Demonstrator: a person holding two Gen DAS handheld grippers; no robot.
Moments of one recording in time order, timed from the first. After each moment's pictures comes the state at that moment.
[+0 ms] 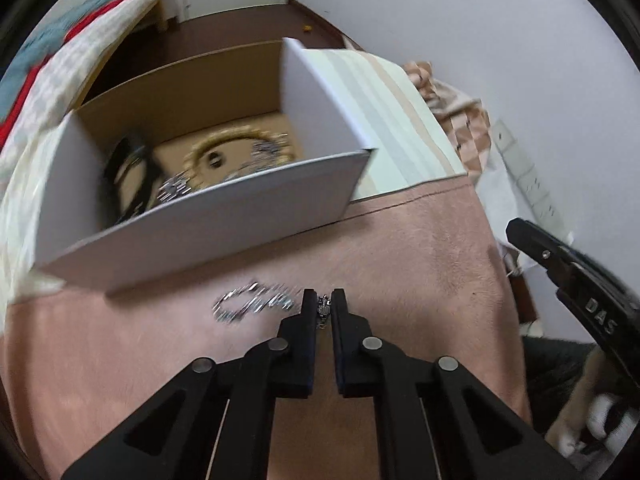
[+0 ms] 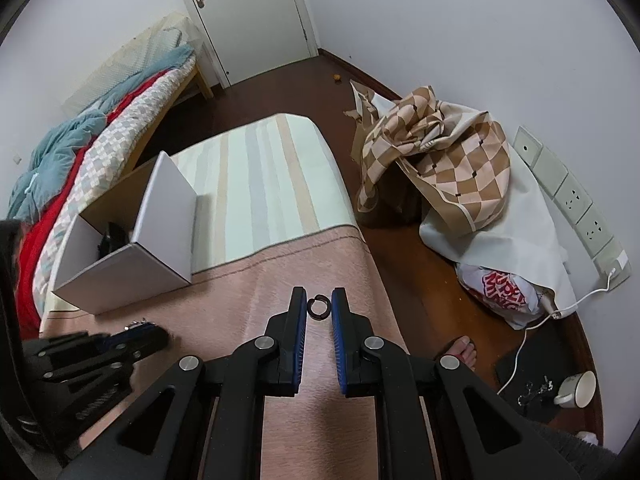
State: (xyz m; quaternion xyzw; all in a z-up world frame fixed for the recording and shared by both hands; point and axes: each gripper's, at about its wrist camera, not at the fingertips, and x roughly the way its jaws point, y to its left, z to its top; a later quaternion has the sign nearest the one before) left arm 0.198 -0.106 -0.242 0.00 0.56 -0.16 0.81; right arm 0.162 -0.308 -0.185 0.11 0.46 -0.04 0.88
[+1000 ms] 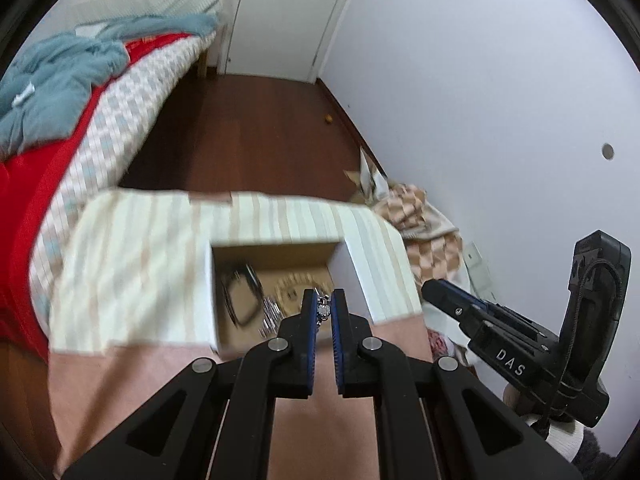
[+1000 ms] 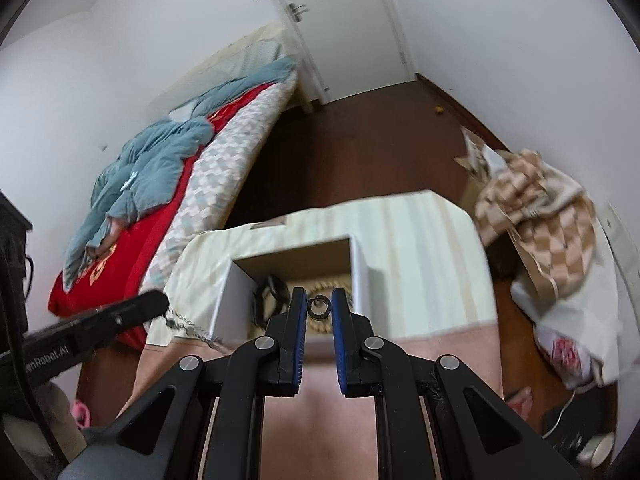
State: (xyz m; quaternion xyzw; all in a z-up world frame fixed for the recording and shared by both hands) left arm 0.215 -0.014 -0.079 -0.10 0.45 -0.15 0.88; right arm 0.215 -0.204 -0.068 0.10 0.42 0.14 0.89
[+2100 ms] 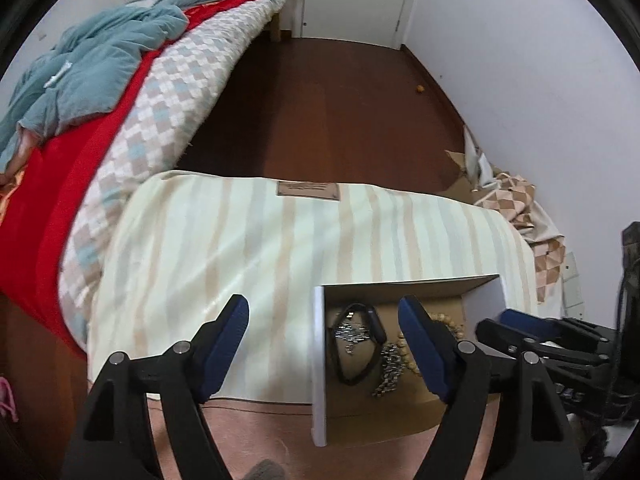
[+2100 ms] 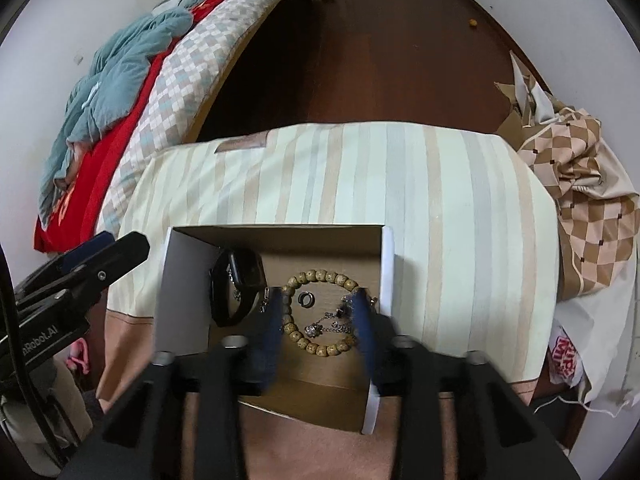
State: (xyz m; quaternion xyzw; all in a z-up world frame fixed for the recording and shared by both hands) left arm 0.309 0.030 -0.157 -0.06 0.52 0.00 0.85; right arm 0.335 -0.162 -0.156 0.05 0.60 0.15 0.78
